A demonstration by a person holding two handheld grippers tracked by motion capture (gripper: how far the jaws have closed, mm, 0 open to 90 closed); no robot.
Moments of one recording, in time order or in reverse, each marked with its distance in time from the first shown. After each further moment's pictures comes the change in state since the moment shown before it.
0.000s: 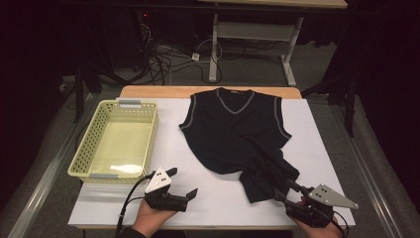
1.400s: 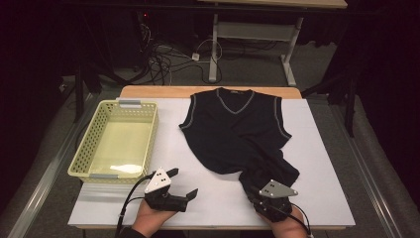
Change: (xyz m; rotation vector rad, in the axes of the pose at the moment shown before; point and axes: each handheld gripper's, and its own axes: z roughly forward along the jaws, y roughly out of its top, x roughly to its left) left arm 0.000 -0.001 0.000 -0.007 -0.019 0.005; right arm 0.048 -0.002 0.074 0.278 0.005 -0.163
